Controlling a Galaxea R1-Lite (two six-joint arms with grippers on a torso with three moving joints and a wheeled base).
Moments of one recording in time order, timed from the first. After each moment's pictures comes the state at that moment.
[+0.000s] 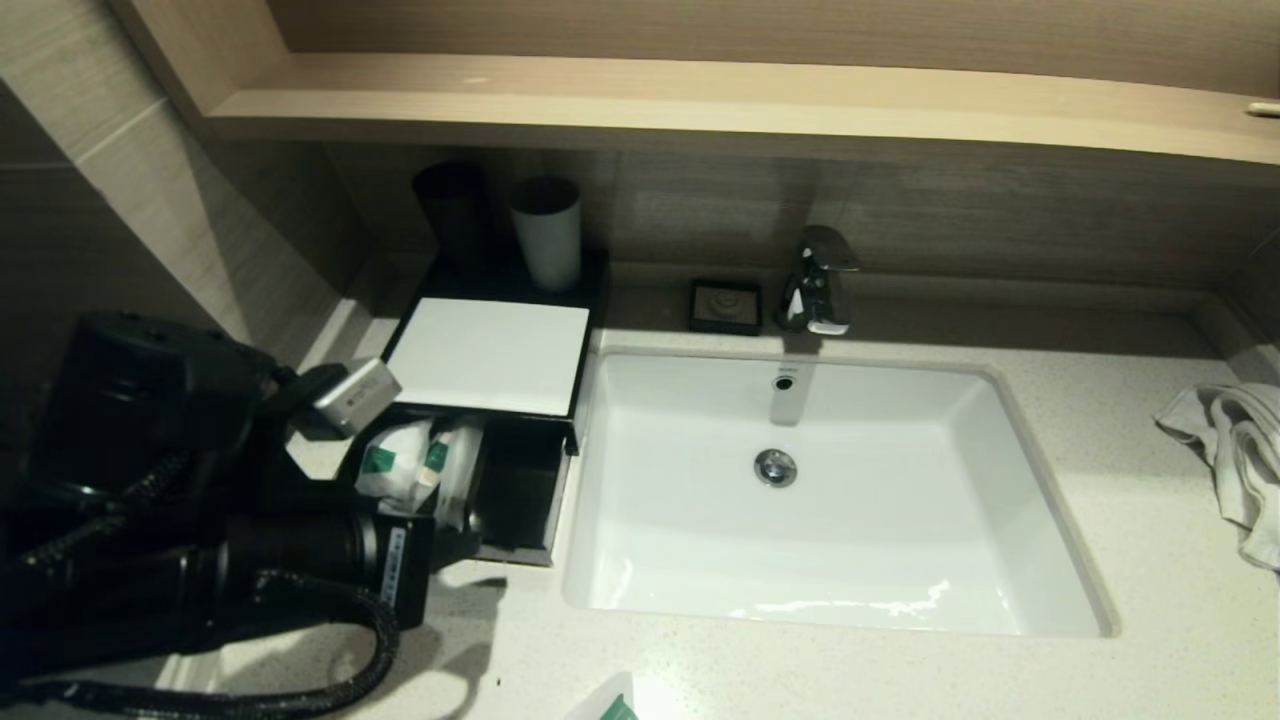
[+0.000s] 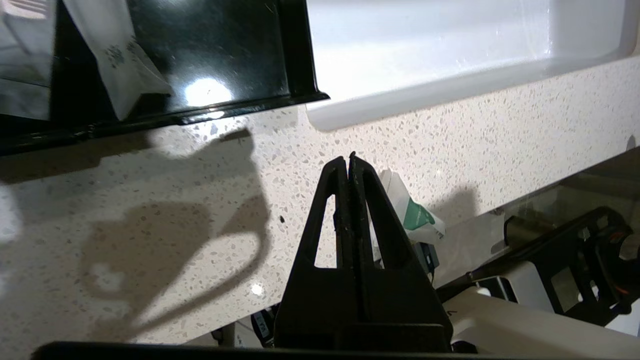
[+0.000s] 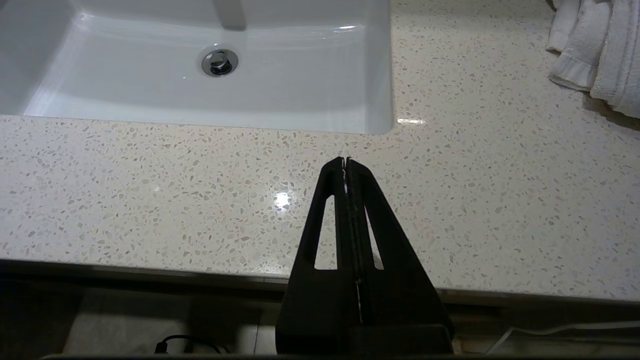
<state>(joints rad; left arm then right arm) -0.60 1.33 -0.80 0.07 -0.09 -0.32 0.00 0.00 -0.01 0.03 0.00 -0.01</state>
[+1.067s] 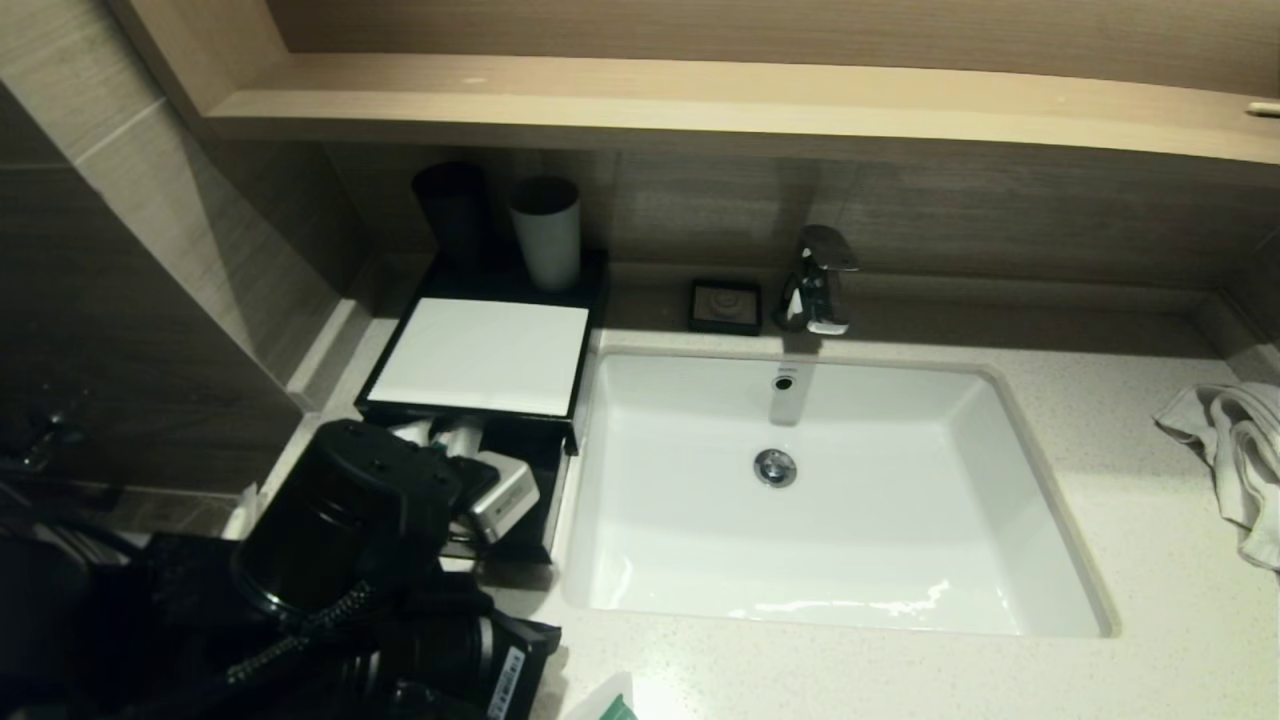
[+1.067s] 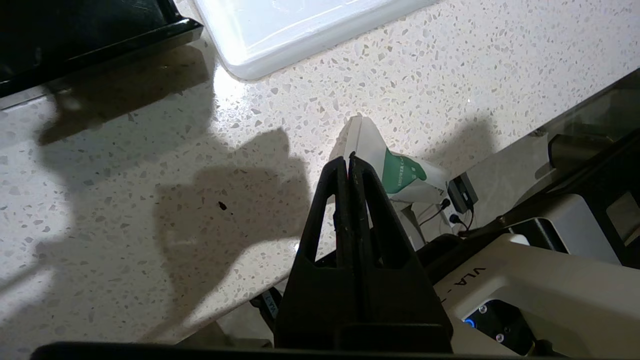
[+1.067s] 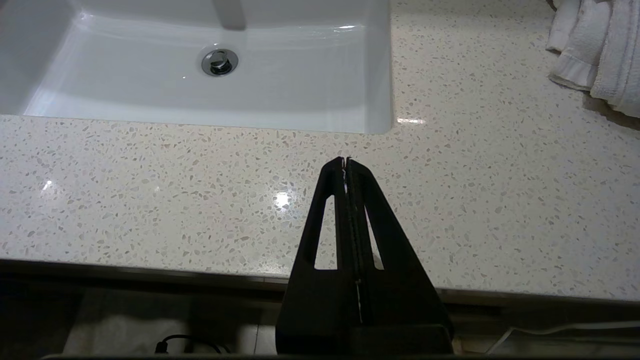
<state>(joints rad) -0.82 1.47 -0.75 0.00 0.00 -0.27 0.00 0.00 -0.01 0.03 0.00 -0.01</state>
